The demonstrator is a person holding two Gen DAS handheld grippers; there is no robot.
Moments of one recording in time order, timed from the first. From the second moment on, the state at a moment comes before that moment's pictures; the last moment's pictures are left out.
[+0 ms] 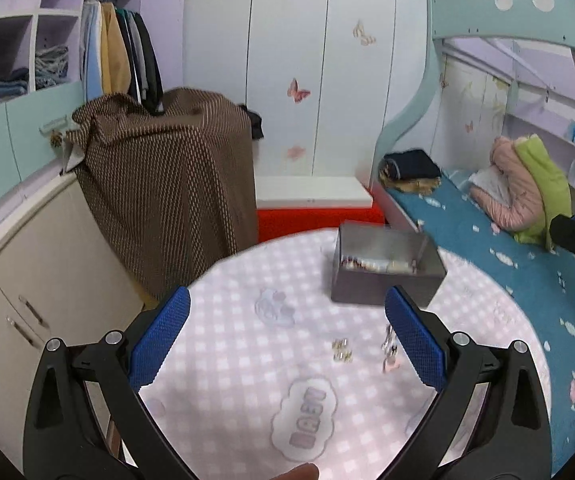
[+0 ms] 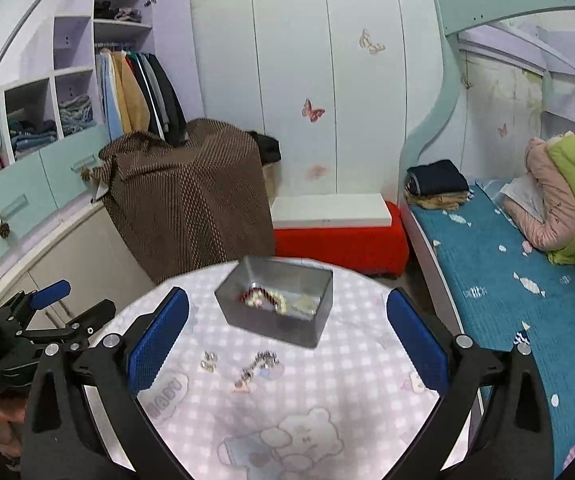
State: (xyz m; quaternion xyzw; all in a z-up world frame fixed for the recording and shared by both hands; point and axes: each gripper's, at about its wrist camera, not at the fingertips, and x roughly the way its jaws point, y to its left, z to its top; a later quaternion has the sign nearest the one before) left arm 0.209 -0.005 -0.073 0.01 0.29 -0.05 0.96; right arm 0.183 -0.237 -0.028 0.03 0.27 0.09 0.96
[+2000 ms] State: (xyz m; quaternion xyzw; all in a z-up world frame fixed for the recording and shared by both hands) left arm 0.244 0.015 -0.160 -0.02 0.40 -0.08 0.91; right arm 0.270 -0.129 -0.161 -0.07 0.44 0.22 0.87
